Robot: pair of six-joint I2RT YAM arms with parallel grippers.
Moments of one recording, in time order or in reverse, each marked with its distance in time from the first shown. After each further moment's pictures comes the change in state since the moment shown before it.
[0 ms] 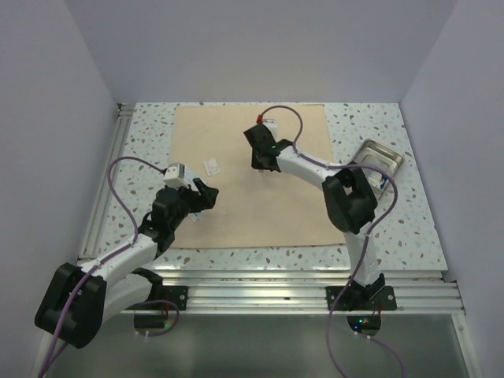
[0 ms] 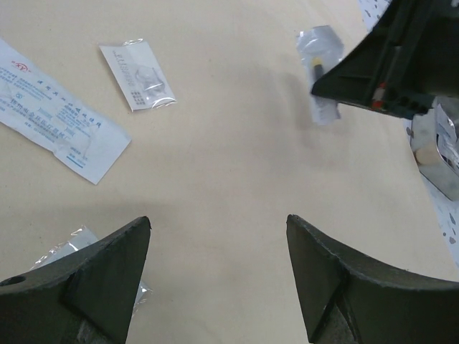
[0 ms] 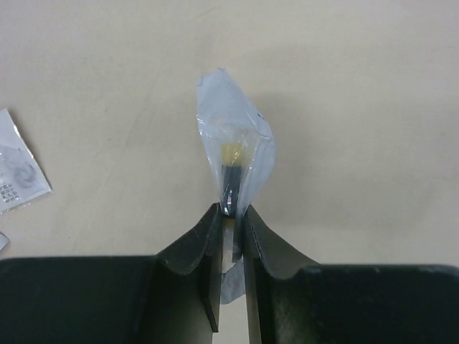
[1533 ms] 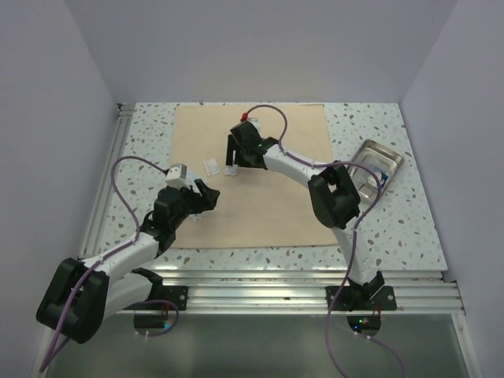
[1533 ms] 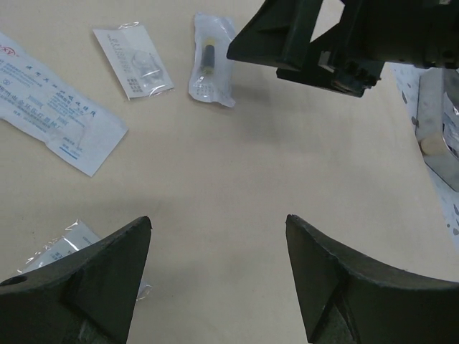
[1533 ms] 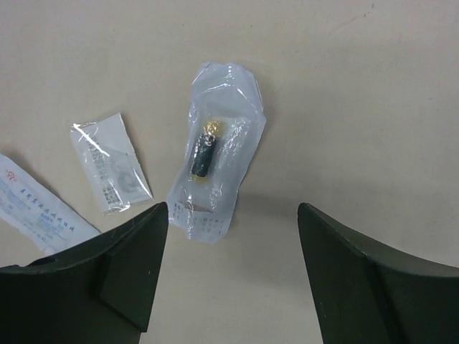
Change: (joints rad) left arm 0.000 0.044 0.000 0.007 0.023 0.000; right arm 0.011 0.083 0.132 0.035 -0.150 0.063
